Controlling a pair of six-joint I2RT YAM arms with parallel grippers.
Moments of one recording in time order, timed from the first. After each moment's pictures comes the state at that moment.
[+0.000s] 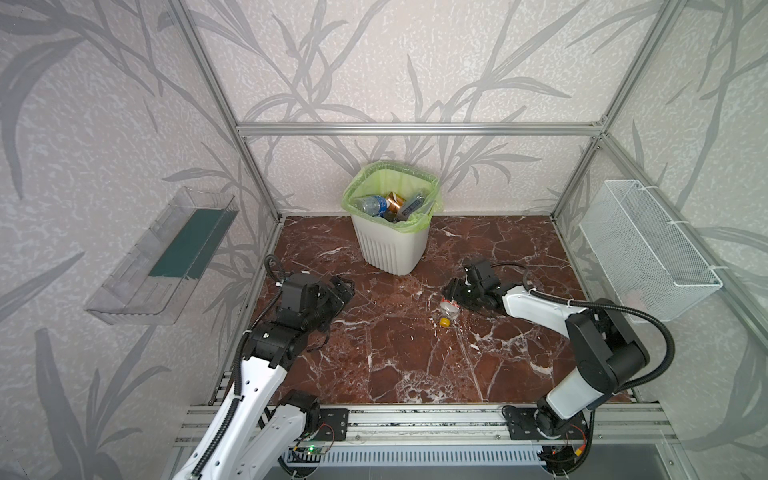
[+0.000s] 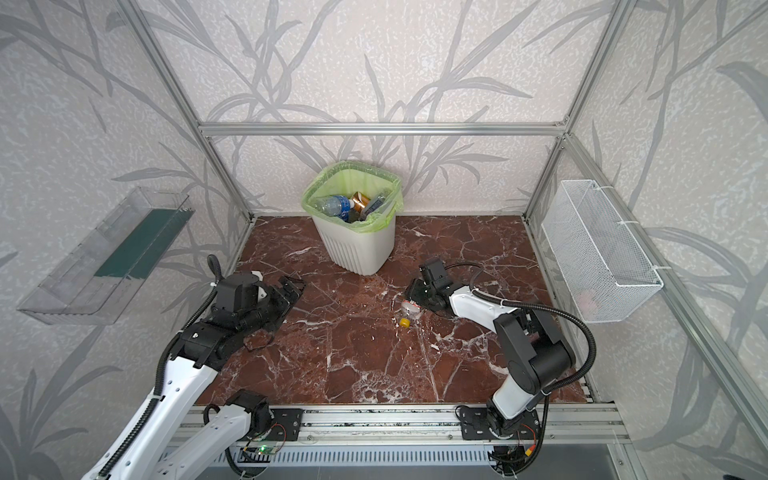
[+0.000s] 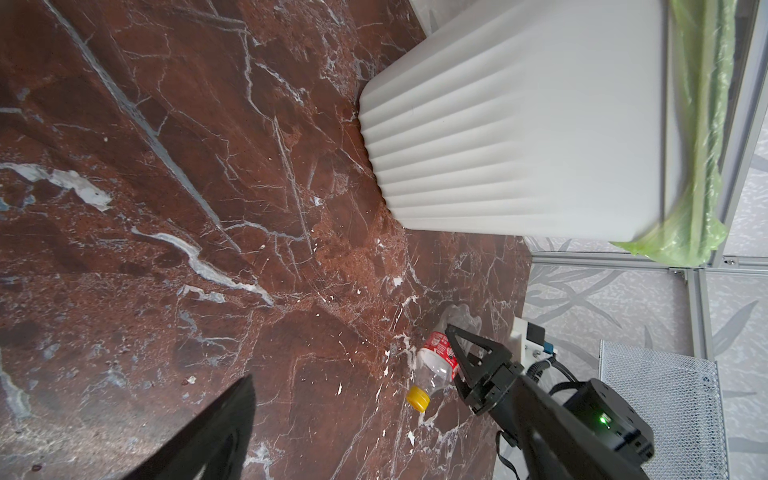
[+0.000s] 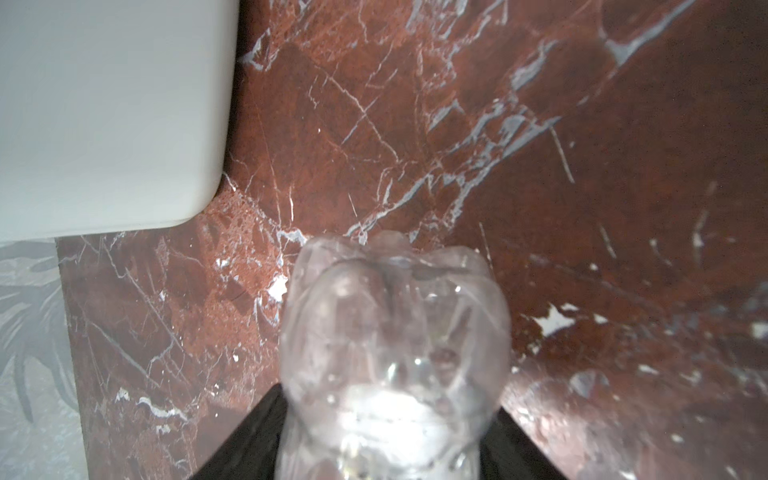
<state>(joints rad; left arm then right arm) -0.25 0.78 0.82 -0.70 0.09 -1.09 0.49 1.60 0.87 -0.18 -0.13 0.84</state>
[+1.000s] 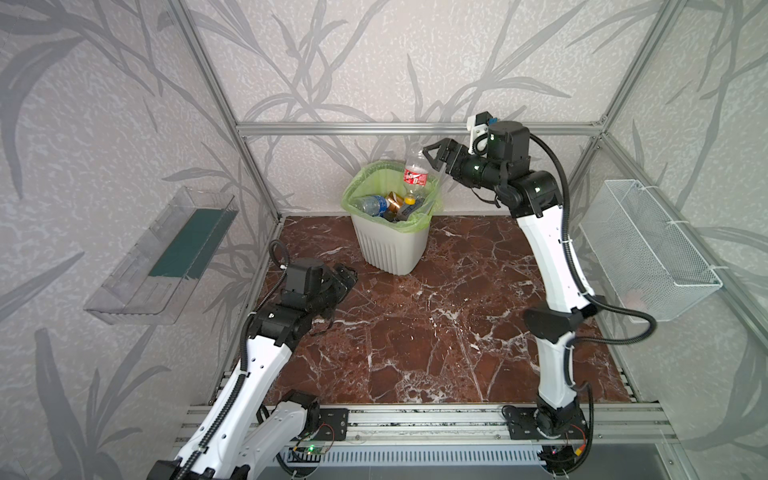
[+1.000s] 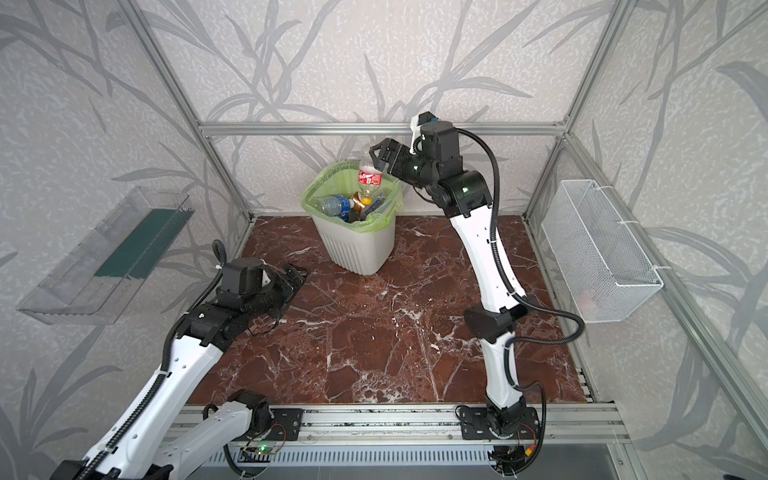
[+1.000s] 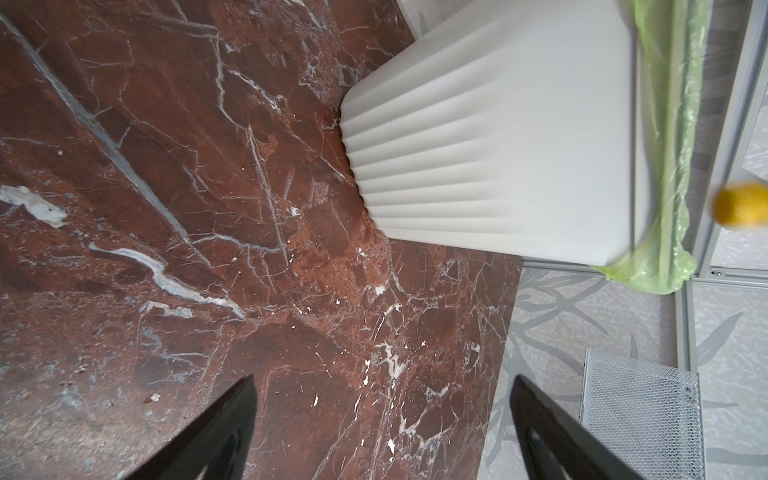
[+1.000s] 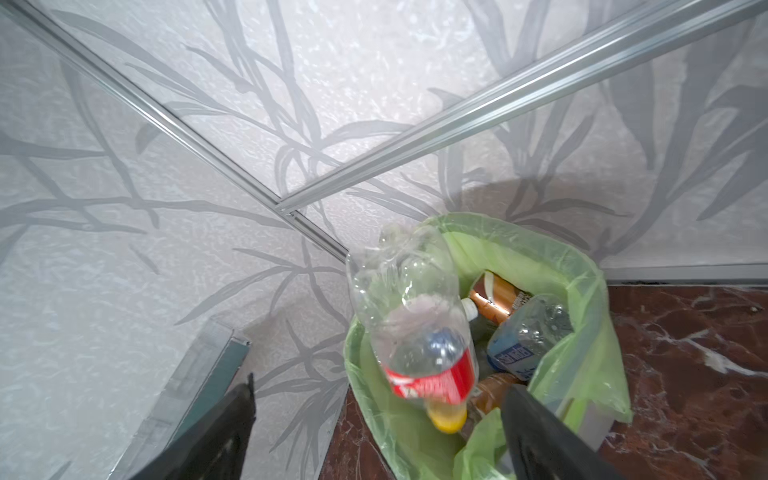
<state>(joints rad) -0.24 0.91 0.93 -0.69 0.12 -1.11 0.48 2.19 2.97 -1.05 -0.21 0.68</state>
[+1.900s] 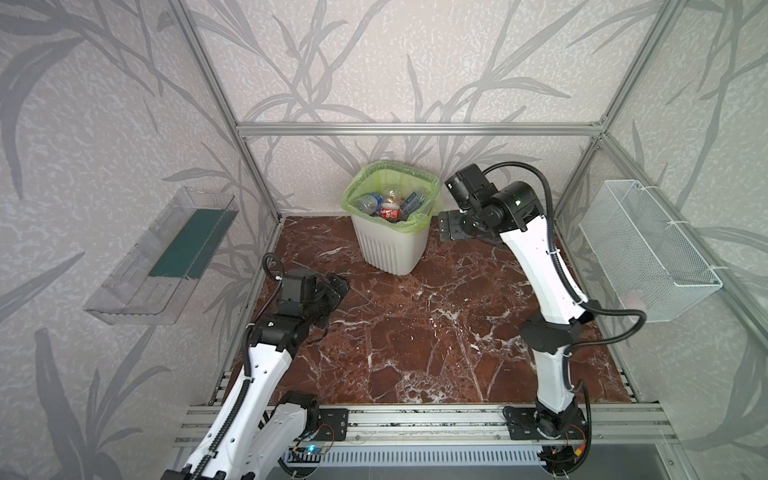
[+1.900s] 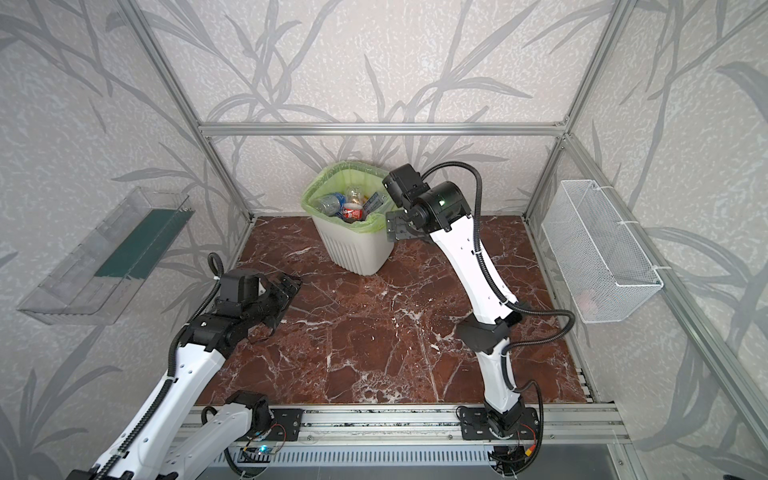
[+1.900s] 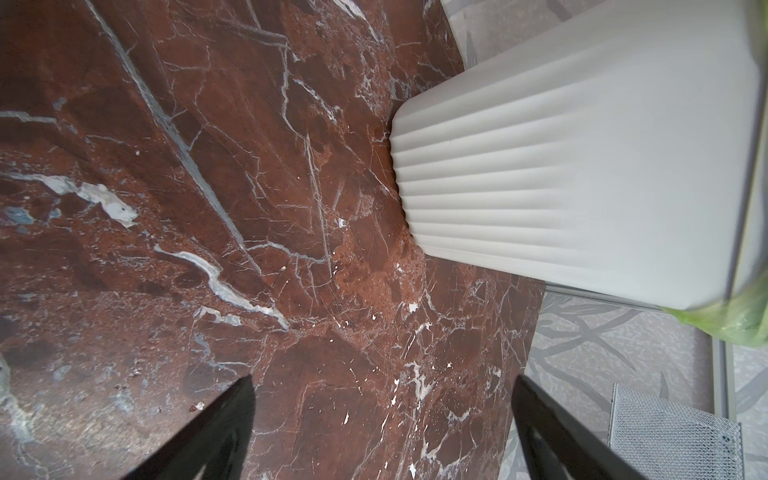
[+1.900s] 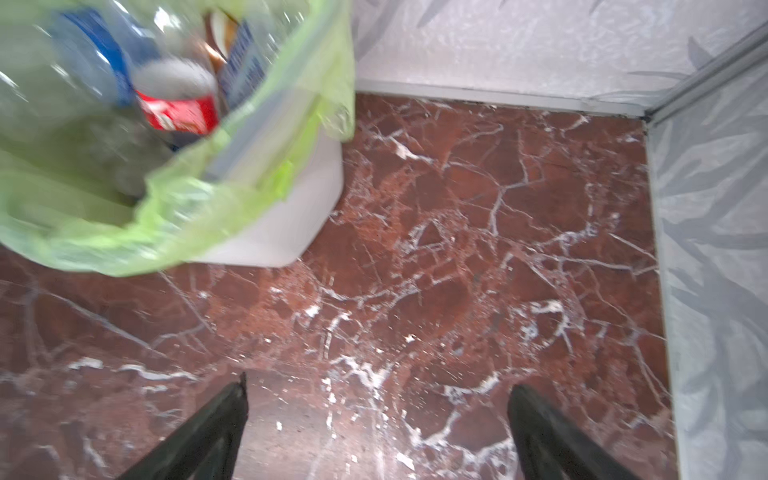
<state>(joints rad) -0.14 0.86 0.80 -0.65 0.14 -1.08 0.66 1.94 2.48 -1.62 0.37 0.48</state>
